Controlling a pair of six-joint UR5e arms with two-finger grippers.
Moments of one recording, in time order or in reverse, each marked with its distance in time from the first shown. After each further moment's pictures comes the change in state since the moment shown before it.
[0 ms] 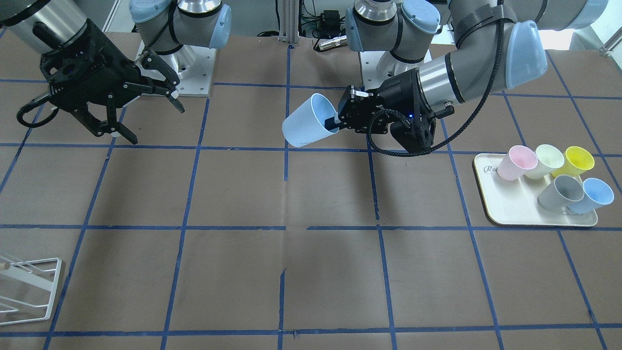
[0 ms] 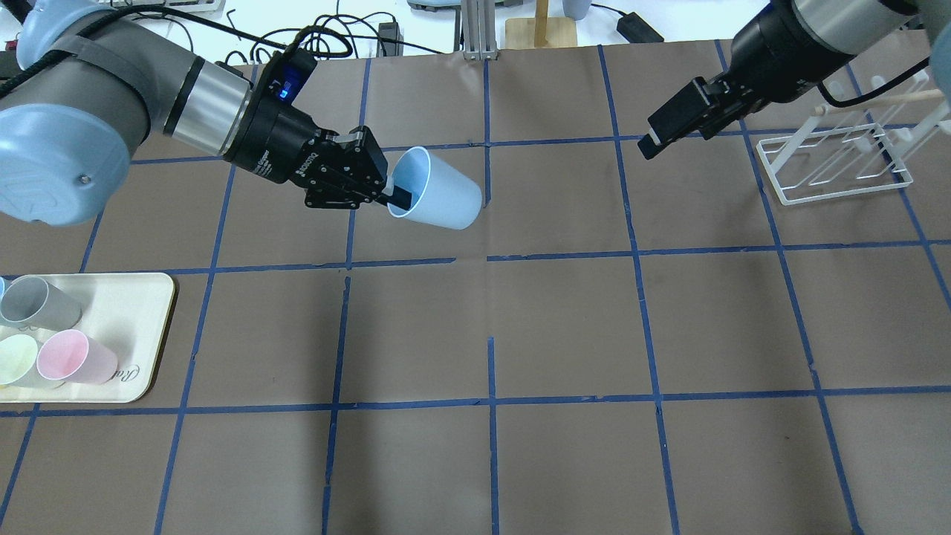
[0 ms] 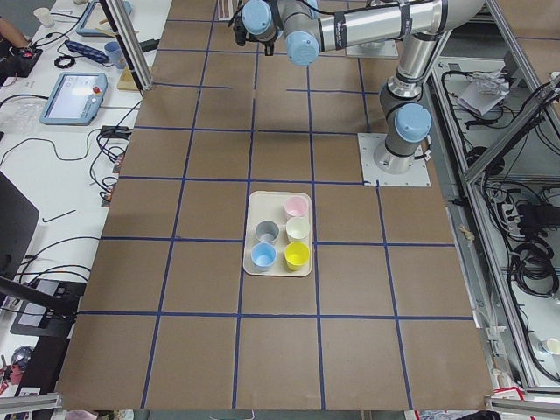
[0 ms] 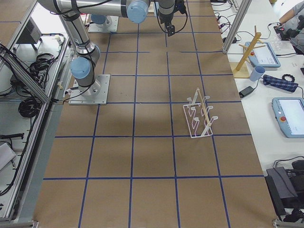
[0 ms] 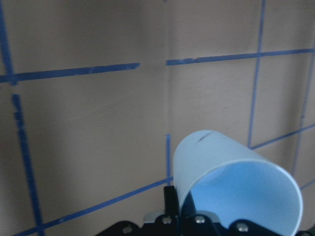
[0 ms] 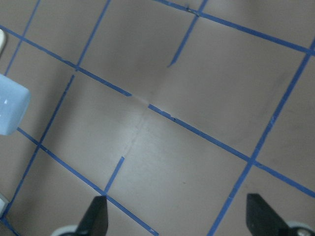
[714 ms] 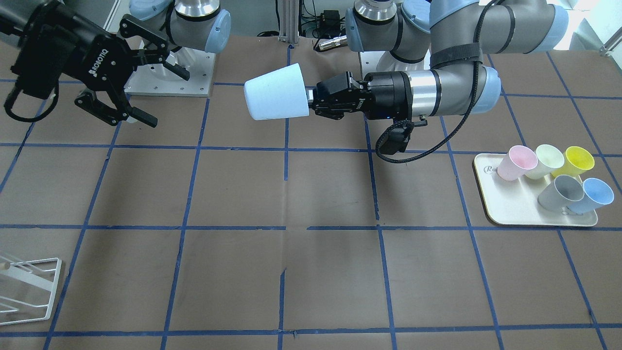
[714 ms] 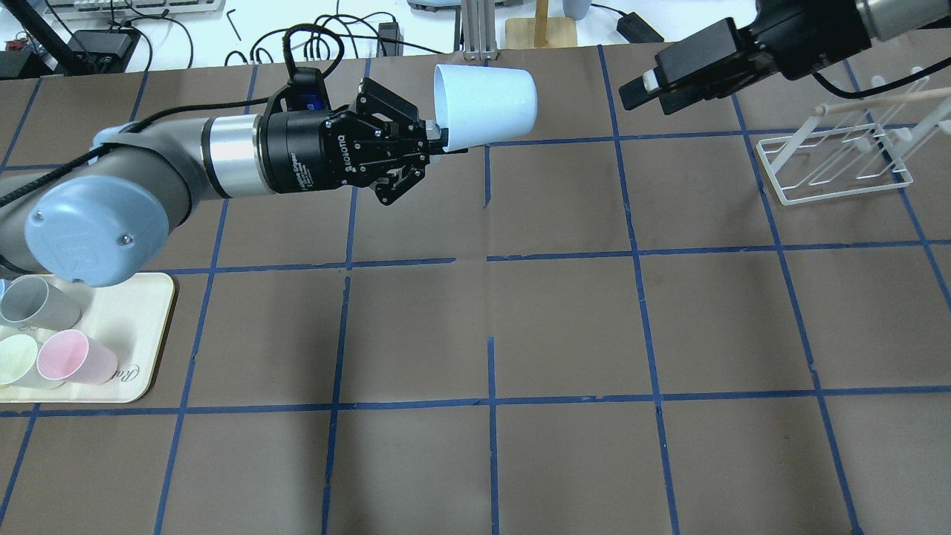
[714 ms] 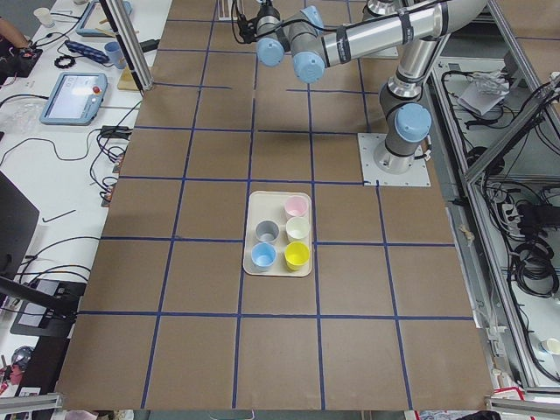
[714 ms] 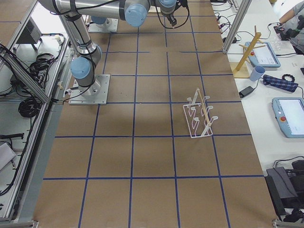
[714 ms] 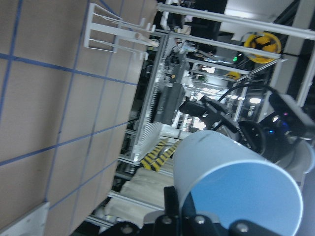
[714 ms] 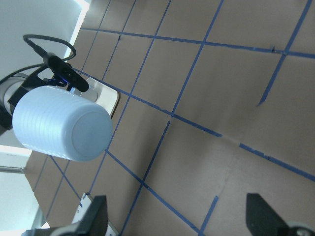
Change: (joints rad) left arm -0.001 0.012 -0.209 -0.090 -0.635 0.017; right arm -0.119 -0.004 -0.045 0.266 0.359 -0.041
